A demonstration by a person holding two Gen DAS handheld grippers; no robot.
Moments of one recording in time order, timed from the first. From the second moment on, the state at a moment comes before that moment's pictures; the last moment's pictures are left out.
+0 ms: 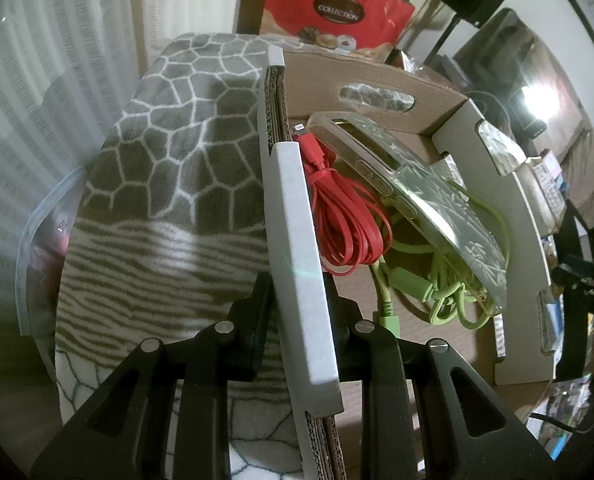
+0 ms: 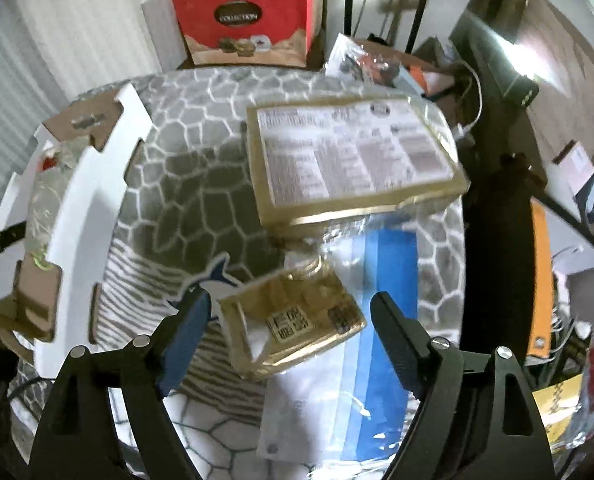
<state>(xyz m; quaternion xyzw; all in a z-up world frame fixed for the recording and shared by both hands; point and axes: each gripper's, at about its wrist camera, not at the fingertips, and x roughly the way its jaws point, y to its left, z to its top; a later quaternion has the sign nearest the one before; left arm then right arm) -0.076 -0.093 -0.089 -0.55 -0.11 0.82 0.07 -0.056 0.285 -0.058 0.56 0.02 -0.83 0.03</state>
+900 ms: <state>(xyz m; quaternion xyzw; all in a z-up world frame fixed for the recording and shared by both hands) -0.075 -0.092 -0.090 -0.56 -0.09 0.82 0.08 -0.039 0.282 -0.040 0.53 0.00 -0.85 0.08</state>
